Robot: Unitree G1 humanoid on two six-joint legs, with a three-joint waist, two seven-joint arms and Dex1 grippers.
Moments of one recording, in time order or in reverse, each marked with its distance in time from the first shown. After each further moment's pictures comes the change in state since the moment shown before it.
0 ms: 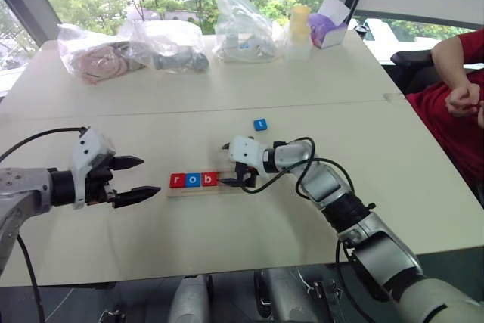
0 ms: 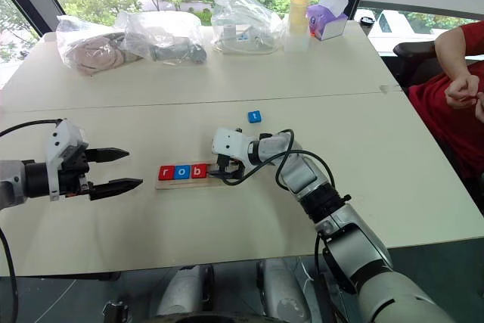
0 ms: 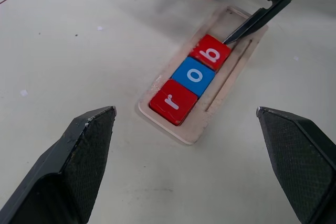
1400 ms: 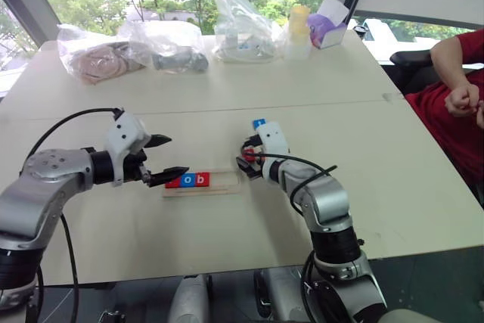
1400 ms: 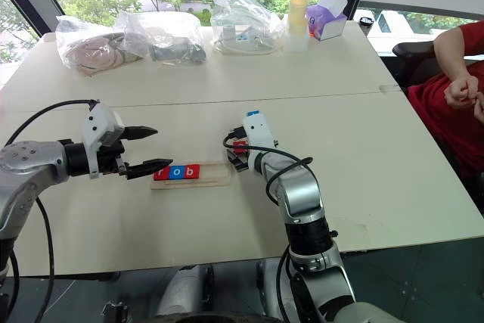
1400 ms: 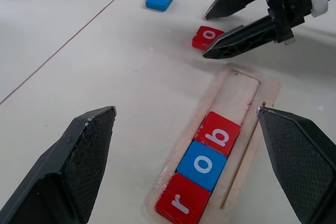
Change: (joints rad) left arm -0.223 -0.124 -0.196 -0.006 0.090 -0.068 0.124; right arm 0.201 0.295 -0.294 -0.467 0.111 0.932 -0.678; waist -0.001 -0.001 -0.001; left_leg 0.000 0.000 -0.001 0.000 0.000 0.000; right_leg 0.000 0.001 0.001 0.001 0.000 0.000
